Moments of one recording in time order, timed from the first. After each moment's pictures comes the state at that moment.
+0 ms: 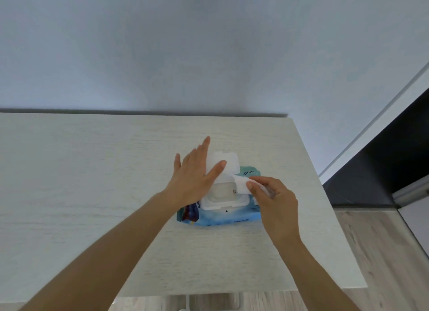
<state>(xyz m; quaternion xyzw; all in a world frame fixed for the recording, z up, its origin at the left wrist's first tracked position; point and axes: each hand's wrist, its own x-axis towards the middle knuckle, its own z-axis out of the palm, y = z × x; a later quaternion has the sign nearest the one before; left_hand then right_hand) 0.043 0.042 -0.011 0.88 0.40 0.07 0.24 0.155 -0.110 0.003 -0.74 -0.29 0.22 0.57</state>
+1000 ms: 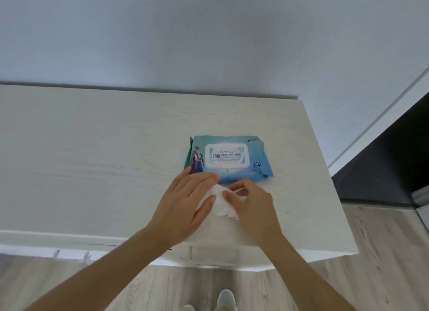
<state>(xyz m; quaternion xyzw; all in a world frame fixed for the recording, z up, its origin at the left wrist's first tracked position) -0.042 -0.070 -0.012 0.93 0.25 0.27 0.07 0.110 -0.145 -0.016 -0.77 -0.41 0.26 0.42</state>
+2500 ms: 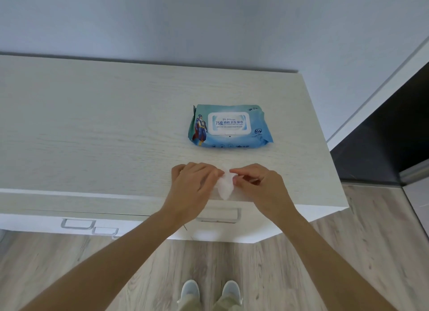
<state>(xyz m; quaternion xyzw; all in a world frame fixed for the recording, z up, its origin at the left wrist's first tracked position) -0.050 -0.111 -0.032 0.85 0.39 0.22 0.28 0.104 -0.191 -0.019 -0.71 -0.44 0.33 0.45</state>
